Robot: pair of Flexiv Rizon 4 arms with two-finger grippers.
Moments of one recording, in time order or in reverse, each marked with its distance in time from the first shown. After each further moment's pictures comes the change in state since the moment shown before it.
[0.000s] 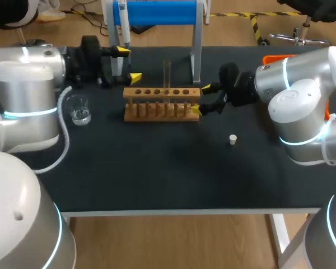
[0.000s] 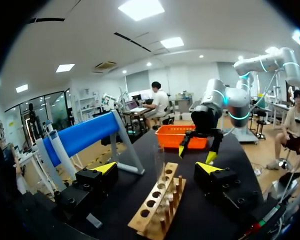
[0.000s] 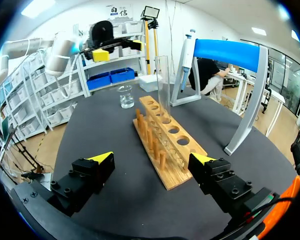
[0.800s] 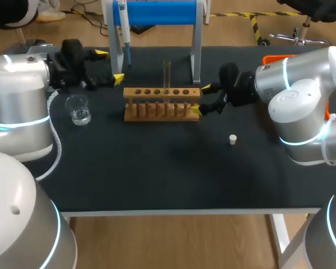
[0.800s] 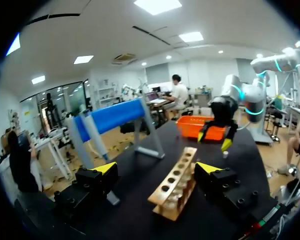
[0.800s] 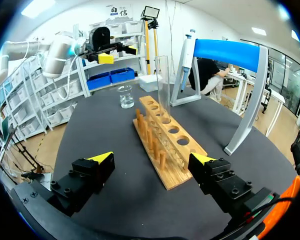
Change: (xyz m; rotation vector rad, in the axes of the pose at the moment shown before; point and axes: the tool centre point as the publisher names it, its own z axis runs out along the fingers) left arm -0.037 0.035 -0.047 -0.078 -0.185 -0.068; right arm 0.000 0.000 0.000 0.000 0.000 0.000
